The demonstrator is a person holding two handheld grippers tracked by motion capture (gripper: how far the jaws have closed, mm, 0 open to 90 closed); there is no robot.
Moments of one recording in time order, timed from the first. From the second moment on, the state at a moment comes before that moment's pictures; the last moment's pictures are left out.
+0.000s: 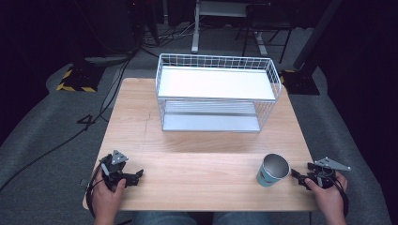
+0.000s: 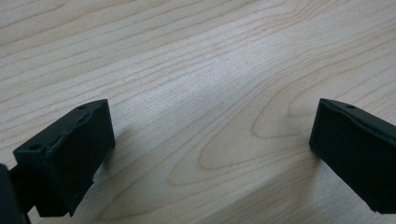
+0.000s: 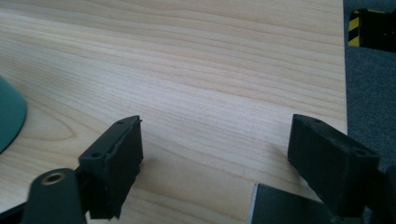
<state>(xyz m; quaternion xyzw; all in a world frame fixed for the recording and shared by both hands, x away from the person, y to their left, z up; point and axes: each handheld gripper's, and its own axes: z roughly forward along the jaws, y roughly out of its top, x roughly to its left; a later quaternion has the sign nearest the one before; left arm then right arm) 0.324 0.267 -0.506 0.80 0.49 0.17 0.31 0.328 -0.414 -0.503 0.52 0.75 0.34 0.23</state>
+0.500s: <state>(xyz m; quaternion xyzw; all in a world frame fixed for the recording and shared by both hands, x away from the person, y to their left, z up) 0.325 0.267 -0.506 0.80 0.49 0.18 0.31 0.279 -0.417 -0.493 0.51 0.74 0.38 0.23</state>
